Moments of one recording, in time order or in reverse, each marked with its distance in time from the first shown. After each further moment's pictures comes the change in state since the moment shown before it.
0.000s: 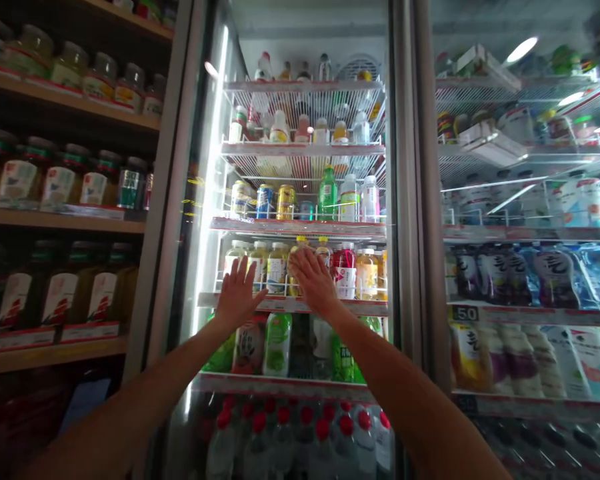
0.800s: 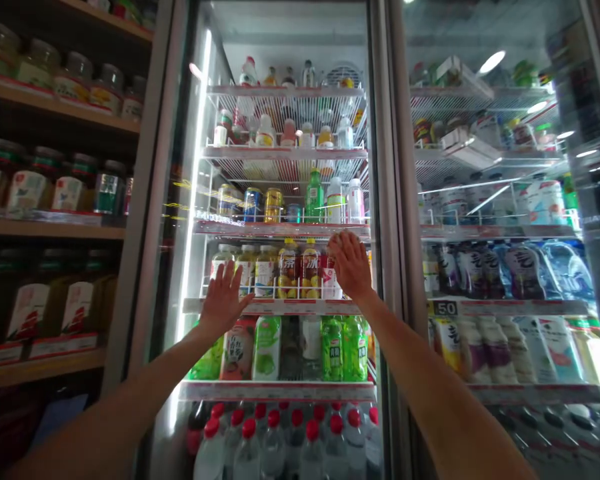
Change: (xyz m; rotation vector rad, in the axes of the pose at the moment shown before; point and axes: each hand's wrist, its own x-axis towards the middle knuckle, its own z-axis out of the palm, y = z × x) left_hand -0.002 -0.003 0.004 0.009 0.012 0.009; right_hand -0.032 0.086 -0.039 -0.156 0.149 0.257
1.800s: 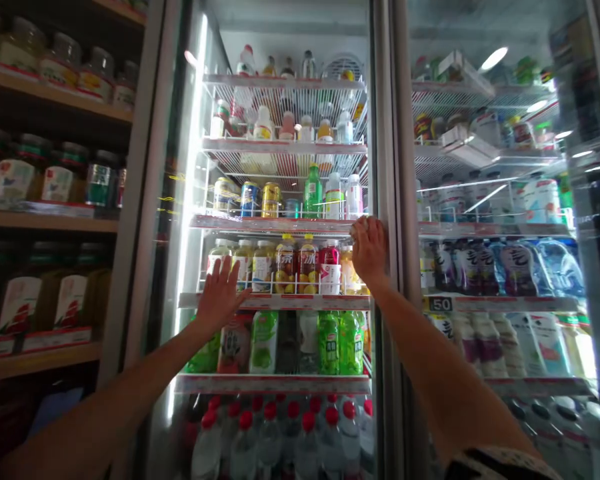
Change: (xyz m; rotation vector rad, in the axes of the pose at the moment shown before) left_hand -0.001 0.001 0.003 0.037 0.029 0.016; right_hand 0.013 0.044 -0.001 -0.004 0.120 0.165
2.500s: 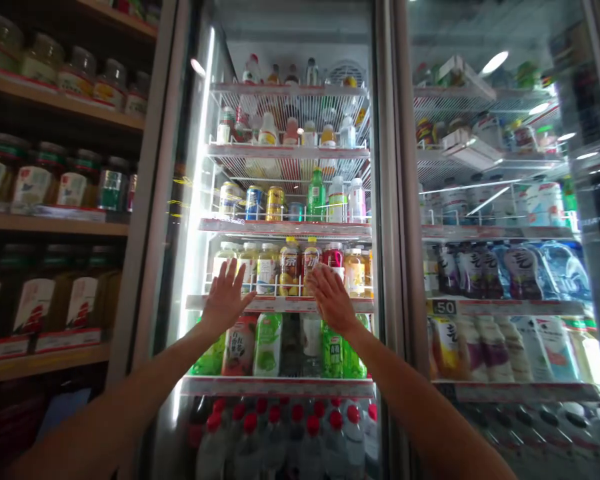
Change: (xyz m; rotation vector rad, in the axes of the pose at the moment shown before) left_hand -0.002 -0.003 -0.003 -0.020 -0.014 0.021; right_hand -0.073 -0.079 0.002 0.128 -0.213 -0.420
